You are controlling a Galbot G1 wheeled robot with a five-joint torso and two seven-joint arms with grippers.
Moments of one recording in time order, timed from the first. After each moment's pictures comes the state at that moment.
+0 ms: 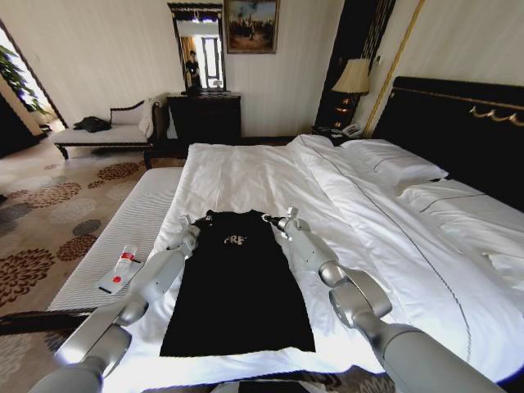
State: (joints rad) left arm 0.41 -1.14 0.08 -0.95 -0.98 0.10 0.03; right arm -0.18 1.48 0.11 0.46 0.83 -0.33 -0.22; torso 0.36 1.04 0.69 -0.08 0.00
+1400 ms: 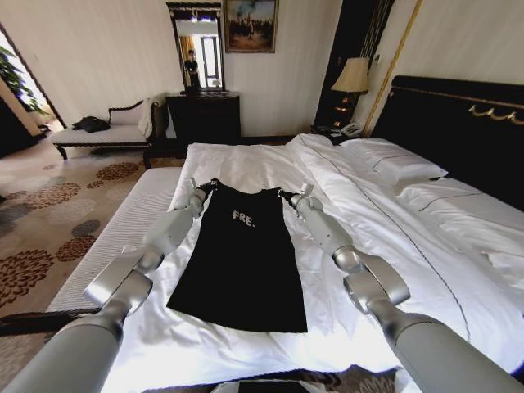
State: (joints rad) left arm -0.01 -1.30 0.20 -0.57 -1.04 0.08 0.11; right arm -0.05 1.38 0.04 0.54 0.94 -0.25 -0.09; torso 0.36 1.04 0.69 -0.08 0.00
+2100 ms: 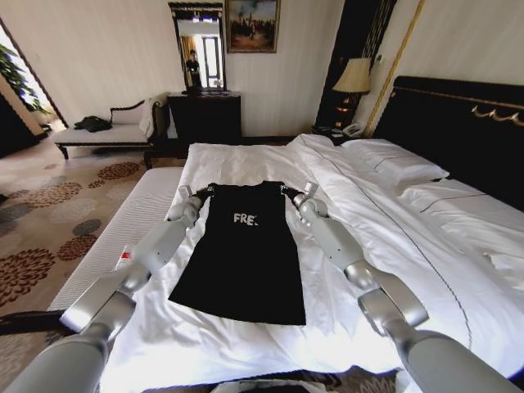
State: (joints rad) left arm 0.27 -1.12 0.13 -1.01 -1.02 0.07 0.03; right arm -0.33 1.25 0.03 1.03 0.92 -0.19 0.02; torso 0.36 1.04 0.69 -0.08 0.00
